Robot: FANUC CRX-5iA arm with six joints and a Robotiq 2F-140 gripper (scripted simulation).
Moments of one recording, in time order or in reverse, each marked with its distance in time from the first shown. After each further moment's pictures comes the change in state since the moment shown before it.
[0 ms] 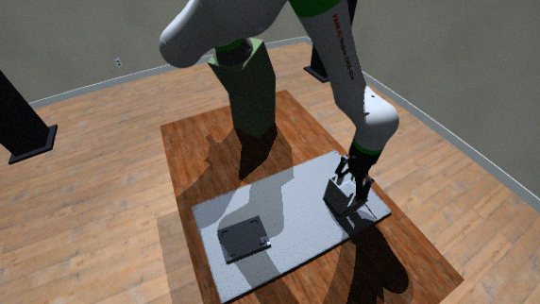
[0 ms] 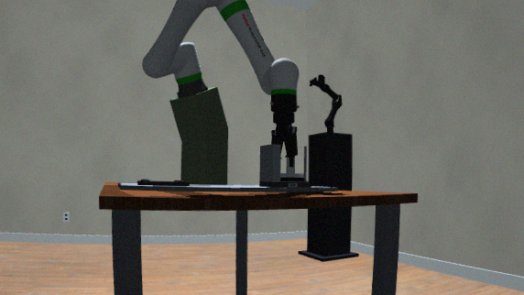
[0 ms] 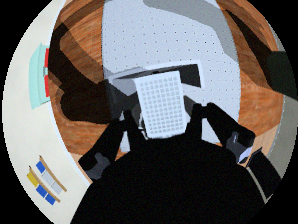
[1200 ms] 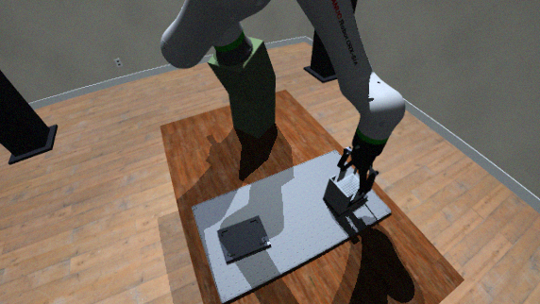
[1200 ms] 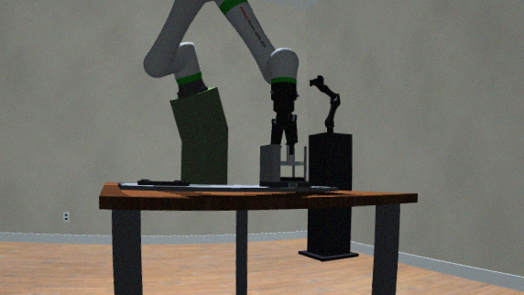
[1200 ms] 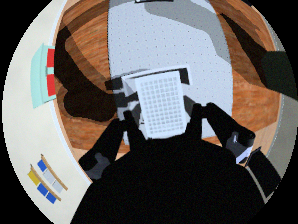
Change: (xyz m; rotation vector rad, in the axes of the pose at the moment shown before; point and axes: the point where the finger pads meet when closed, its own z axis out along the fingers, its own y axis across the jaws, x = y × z) arm 0.000 0.000 -0.042 0.000 0.000 0.000
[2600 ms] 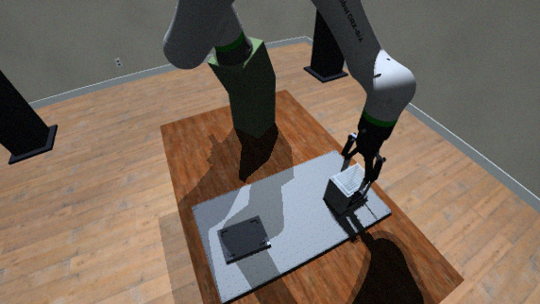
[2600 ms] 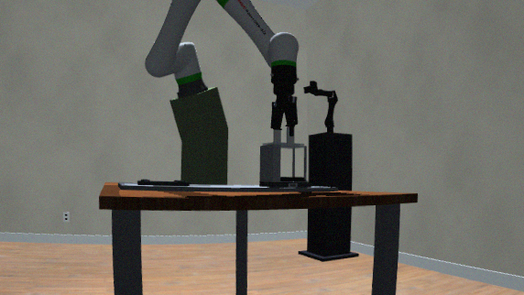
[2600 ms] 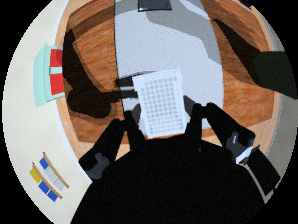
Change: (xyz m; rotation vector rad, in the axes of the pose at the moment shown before) arm 0.000 0.000 -0.063 0.000 0.000 0.000
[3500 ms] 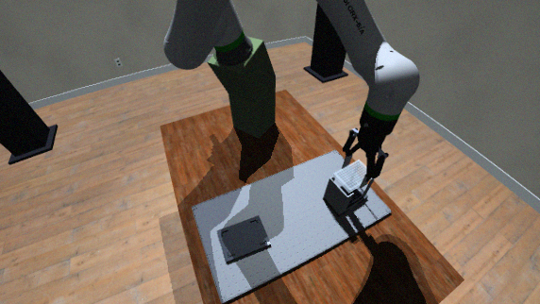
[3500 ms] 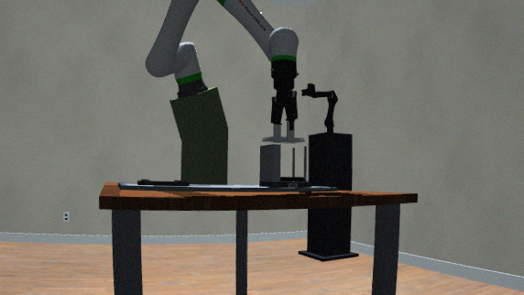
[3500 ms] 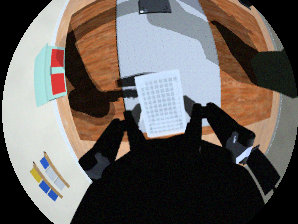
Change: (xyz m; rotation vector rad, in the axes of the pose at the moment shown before) arm 0.000 0.000 -0.020 0.000 0.000 0.000
